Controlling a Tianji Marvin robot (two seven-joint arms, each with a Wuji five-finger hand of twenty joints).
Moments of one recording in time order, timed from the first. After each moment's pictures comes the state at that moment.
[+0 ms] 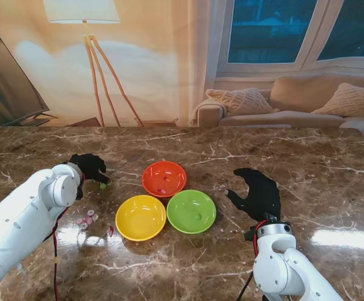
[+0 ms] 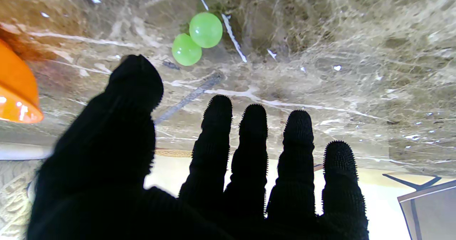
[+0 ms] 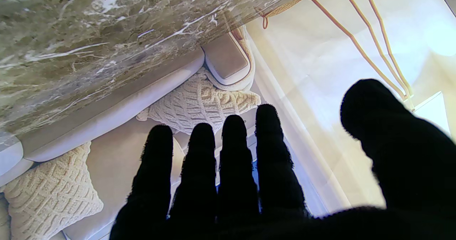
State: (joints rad) left arm 1.11 -1.04 -1.03 -1.13 0.79 0.13 -0.21; right arm -1.77 -1.17 1.25 -1.70 -0.73 0.15 -0.44; left_hand 0.73 -0.57 0.42 -0.05 0.76 0.08 0.38 0.34 0.67 0.13 0.45 0.64 0.54 0.19 0.36 0.65 0.06 0.28 0.71 0.58; right_hand 0.27 -0.51 0.96 -0.13 0.55 0.03 0.26 0.48 0.54 0.02 0.18 0.29 0.40 -0.01 0.20 0.27 0.15 0.06 0.59 0.44
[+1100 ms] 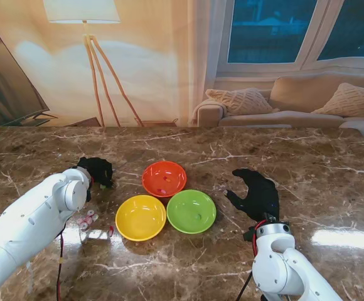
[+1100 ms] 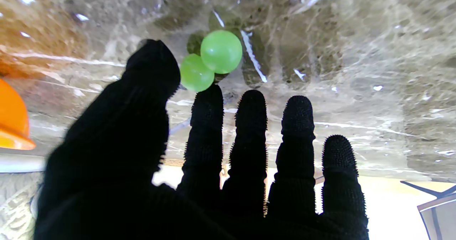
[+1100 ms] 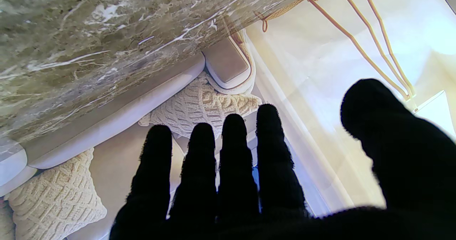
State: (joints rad) left arm 1.02 -1.08 -0.87 -0.97 0.72 0.11 -0.08; right arm -1.77 -1.17 1.25 -1.70 -0.71 0.16 -0.43; left_hand 0.81 -0.67 0.48 -0.08 0.80 -0.02 0.73 0.45 0.81 0.11 0.59 0.74 0.65 0.18 0.54 0.79 0.08 0.28 0.83 0.64; right_hand 0.27 -0.51 0.96 -0.13 0.55 0.02 0.26 0.48 0.55 0.02 0.18 0.30 0.40 -0.01 0.20 0.29 0.15 0.07 0.59 0.47
